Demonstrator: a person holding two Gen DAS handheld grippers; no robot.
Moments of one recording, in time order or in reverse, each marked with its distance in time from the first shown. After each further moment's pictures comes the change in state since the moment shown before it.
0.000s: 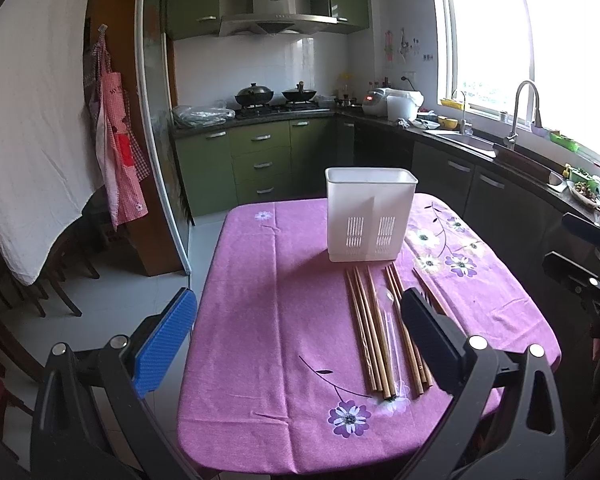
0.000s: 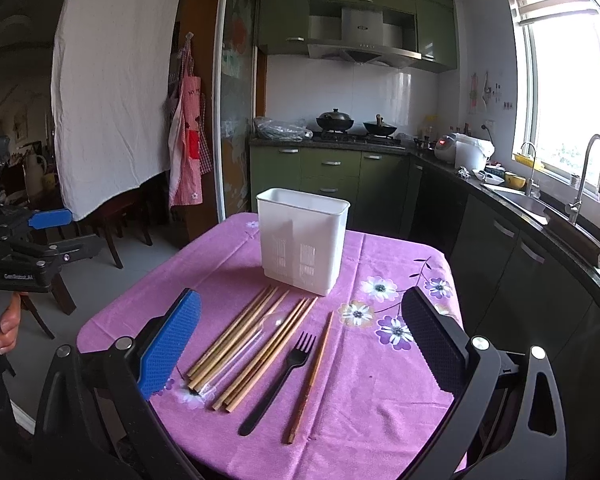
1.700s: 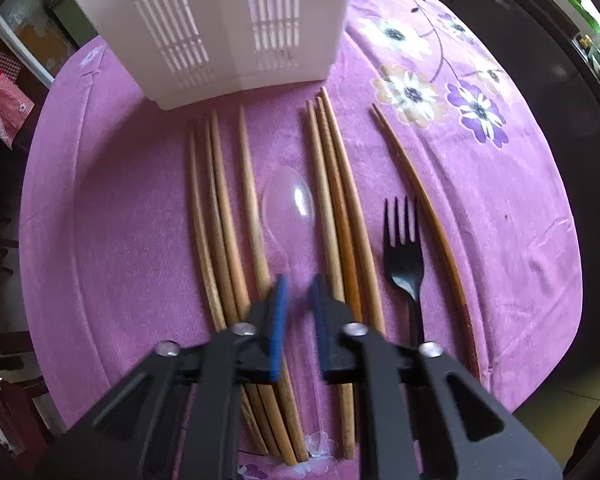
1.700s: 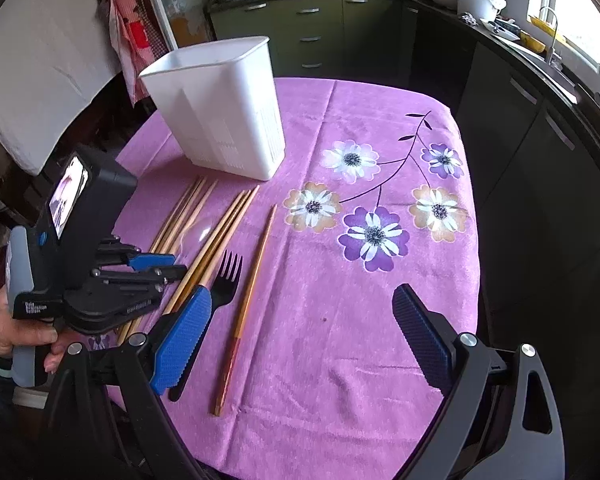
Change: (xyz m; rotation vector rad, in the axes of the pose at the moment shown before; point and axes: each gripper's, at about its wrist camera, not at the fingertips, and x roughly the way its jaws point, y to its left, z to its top) left arm 0.268 -0.132 -0.015 0.154 0.809 -0.171; right arm 0.152 -0.095 -0.012 0.146 0.598 0.039
